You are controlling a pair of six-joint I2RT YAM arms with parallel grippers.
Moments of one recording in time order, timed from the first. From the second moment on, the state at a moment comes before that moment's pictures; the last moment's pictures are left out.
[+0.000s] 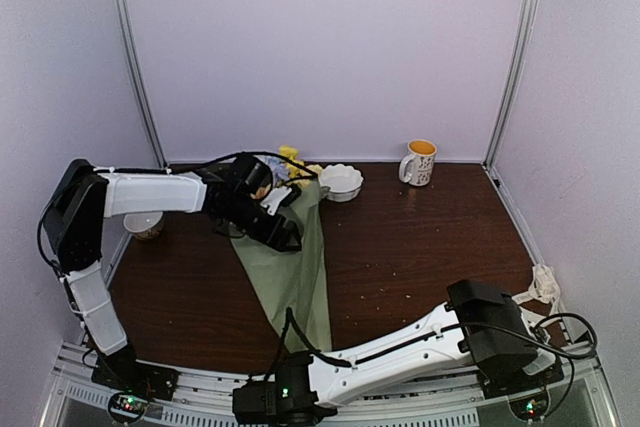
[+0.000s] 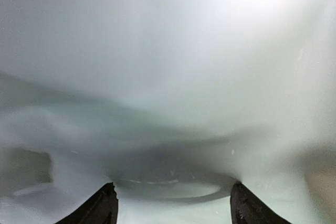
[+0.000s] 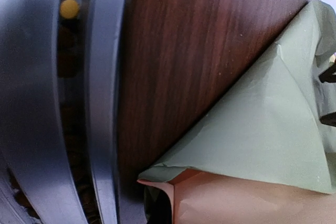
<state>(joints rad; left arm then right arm) -0.67 1.86 1.26 -0.42 0.35 -0.11 1.67 2.32 1.78 -1.07 0.73 -0.05</state>
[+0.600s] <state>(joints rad) -0.48 1.56 1.23 -0.49 0.39 -0.04 1.65 2.32 1.78 -1.07 0.65 -0.06</state>
